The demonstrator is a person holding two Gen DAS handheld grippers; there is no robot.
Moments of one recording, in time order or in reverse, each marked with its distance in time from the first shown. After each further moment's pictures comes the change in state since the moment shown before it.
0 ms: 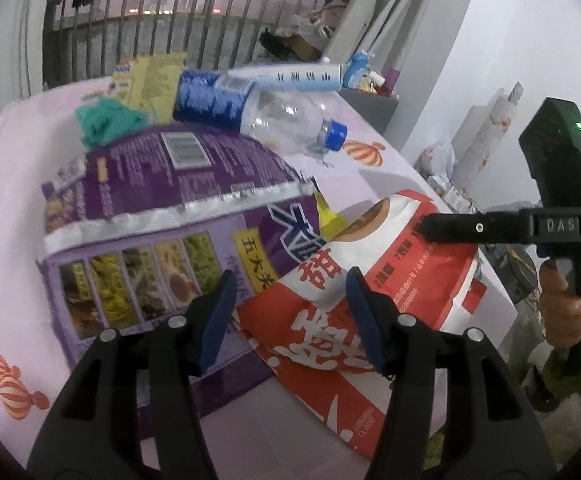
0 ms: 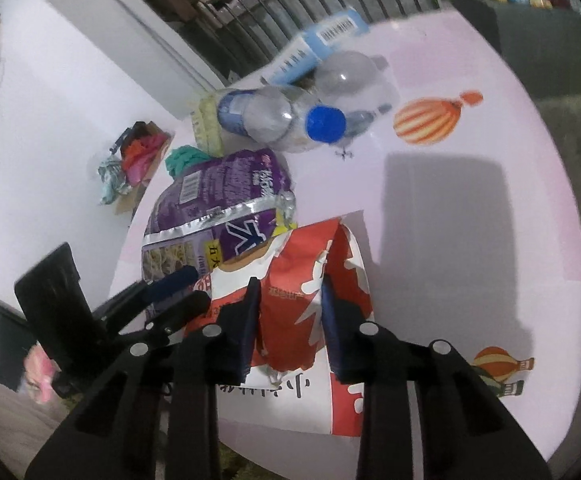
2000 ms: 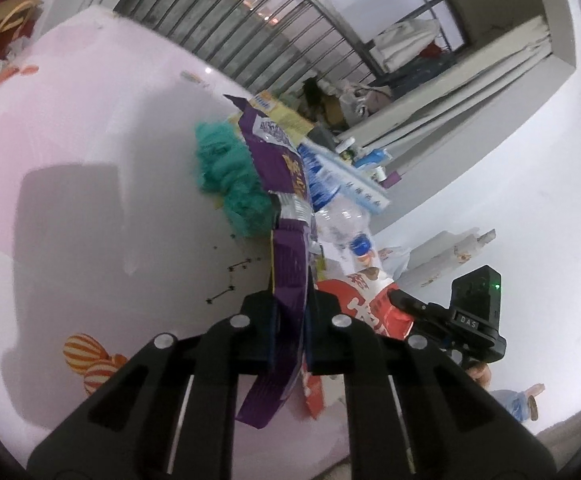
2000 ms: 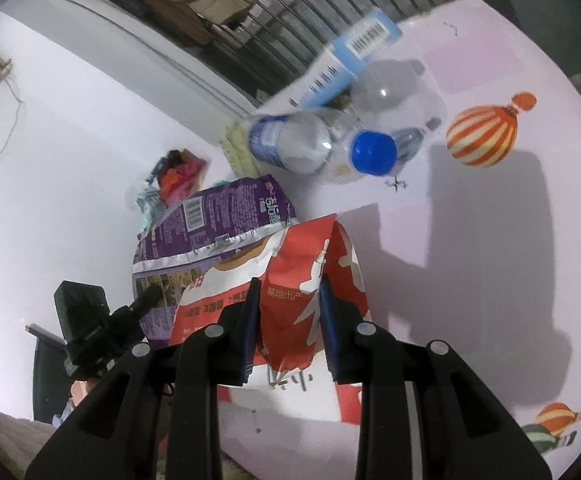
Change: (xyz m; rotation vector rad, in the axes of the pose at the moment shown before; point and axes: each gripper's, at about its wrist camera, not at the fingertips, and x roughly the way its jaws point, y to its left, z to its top) left arm -0.063 0.122 0.007 -0.487 -0.156 -0.226; right arm 0.016 -0.007 0.016 0.105 -0.048 0.196
